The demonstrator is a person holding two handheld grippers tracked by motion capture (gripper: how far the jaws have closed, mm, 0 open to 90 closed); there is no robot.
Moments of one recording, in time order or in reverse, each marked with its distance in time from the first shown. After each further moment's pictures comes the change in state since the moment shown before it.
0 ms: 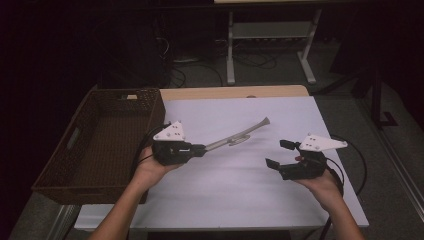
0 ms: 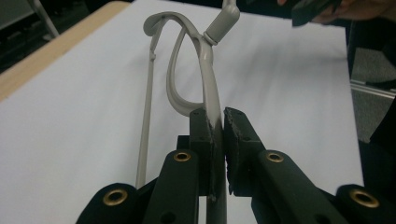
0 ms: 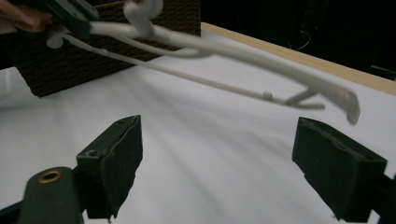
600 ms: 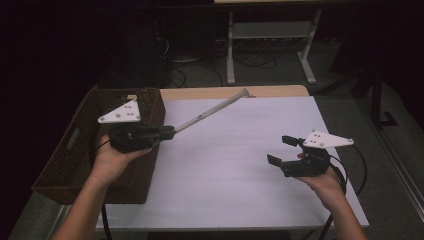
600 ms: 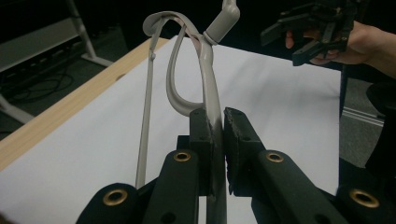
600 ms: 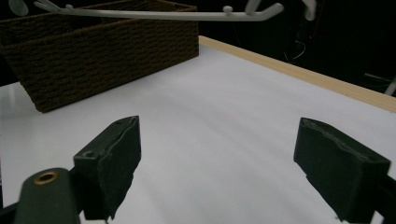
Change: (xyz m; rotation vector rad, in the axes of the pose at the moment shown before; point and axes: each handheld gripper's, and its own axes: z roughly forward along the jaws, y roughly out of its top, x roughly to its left) left arm 0.013 0.021 -0.100 -0.091 0.090 -0.049; right arm 0.003 0.014 -0.009 -0.036 -0.011 0.015
